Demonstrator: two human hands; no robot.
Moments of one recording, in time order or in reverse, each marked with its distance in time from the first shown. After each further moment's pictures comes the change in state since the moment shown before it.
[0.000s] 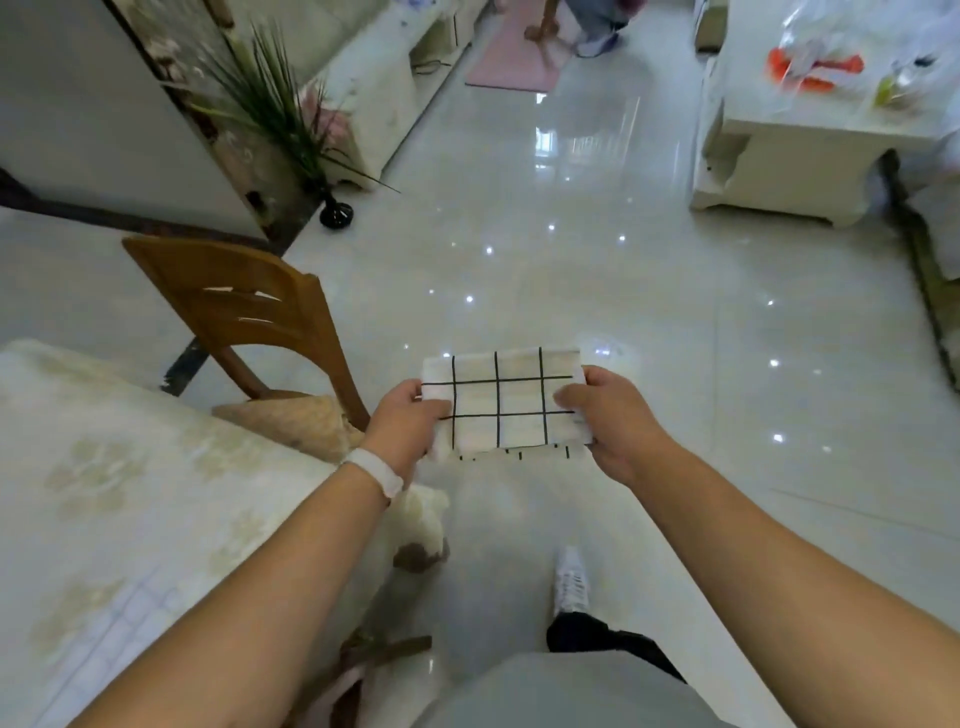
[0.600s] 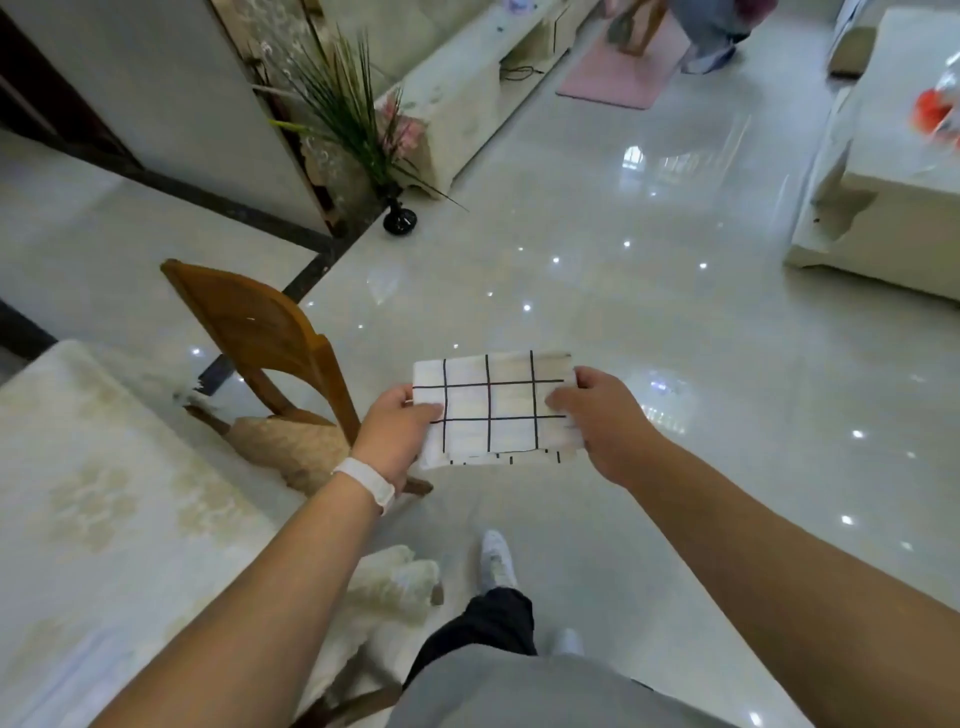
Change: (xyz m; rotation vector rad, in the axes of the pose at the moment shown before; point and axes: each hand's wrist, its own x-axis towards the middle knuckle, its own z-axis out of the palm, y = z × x) left_hand 0.110 0.099 0.038 -0.159 0.185 -0.009; right_hand 0.172 -0.105 0.011 -0.178 -0.206 -0.008
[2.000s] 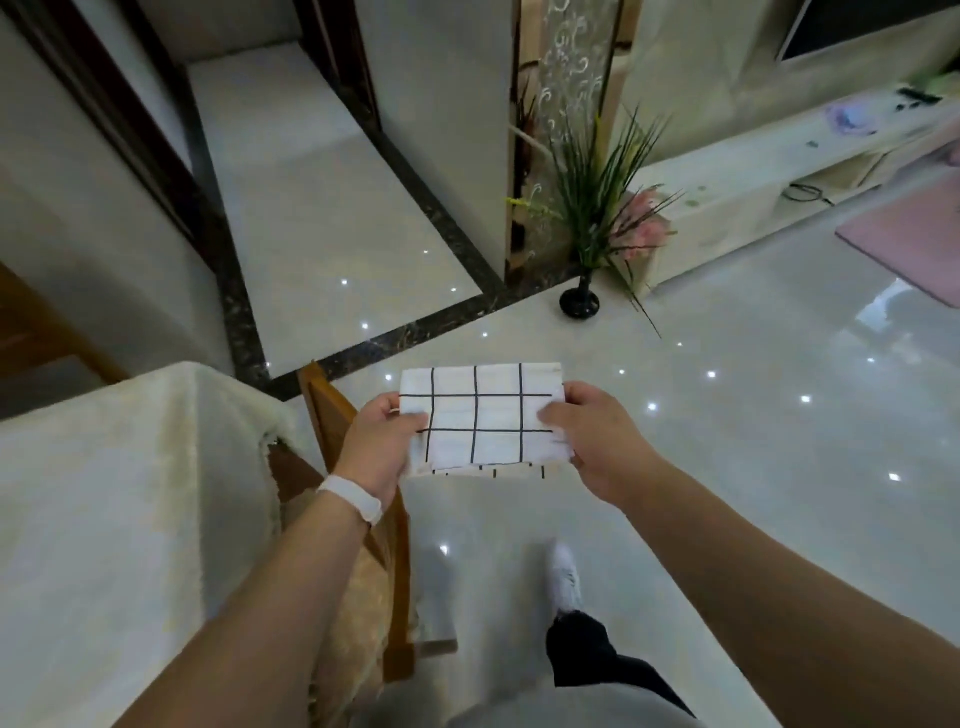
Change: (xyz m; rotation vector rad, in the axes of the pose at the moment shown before) left_hand 0.358 0.179 -0.192 -0.468 0.487 -0.047; right_hand 0.404 -0.213 0.319 -0.274 -0.500 0.040
